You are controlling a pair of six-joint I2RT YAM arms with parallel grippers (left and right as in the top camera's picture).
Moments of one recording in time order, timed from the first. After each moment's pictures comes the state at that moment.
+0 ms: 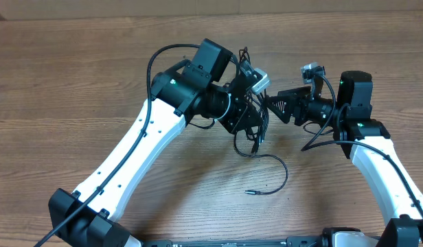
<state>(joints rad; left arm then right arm) -0.58 1.68 1.64 -0.99 0.73 0.05 0.00 1.40 0.86 -0.13 -0.89 0.11</state>
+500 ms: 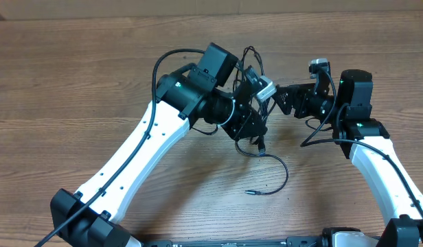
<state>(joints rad) -0.61 1.68 1.64 -1.04 0.78 0.06 0.00 1.40 0.86 -0.09 -0.67 0.20</state>
